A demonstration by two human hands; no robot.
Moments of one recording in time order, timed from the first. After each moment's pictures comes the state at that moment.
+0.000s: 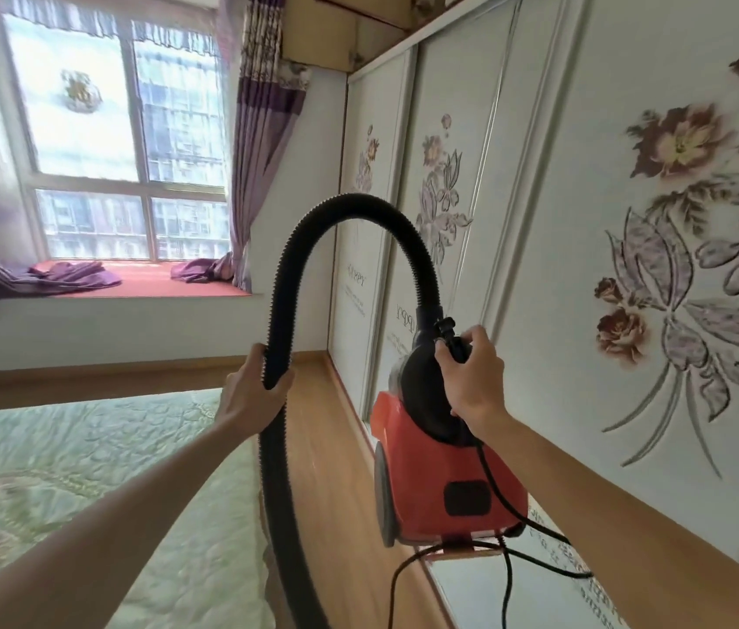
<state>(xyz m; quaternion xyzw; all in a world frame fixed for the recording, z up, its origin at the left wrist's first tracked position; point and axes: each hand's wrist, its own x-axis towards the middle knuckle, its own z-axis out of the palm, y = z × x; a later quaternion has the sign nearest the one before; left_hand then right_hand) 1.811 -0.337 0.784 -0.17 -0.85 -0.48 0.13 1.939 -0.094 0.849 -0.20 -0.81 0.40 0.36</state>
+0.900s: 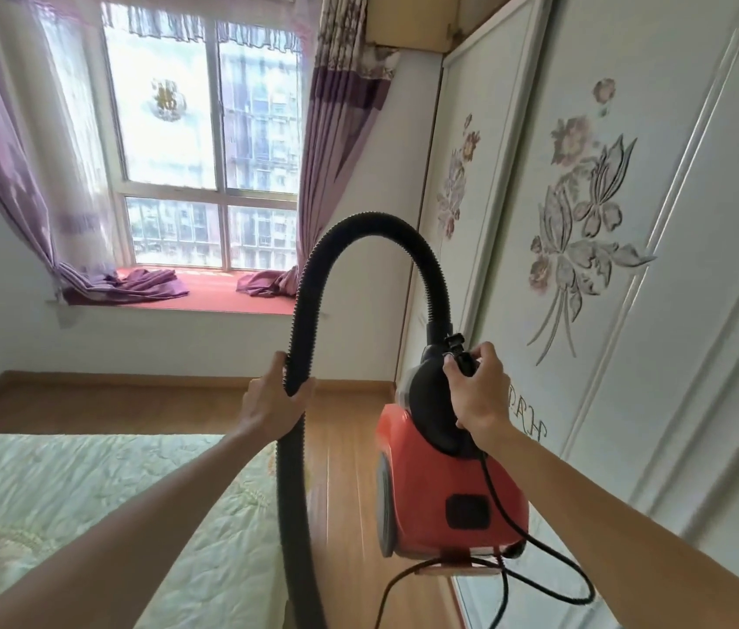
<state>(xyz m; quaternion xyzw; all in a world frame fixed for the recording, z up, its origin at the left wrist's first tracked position) 1.426 -0.239 0.768 -0.06 -0.89 -0.43 0.14 1.490 0.016 0.818 -0.16 -0.82 0.46 0.30</state>
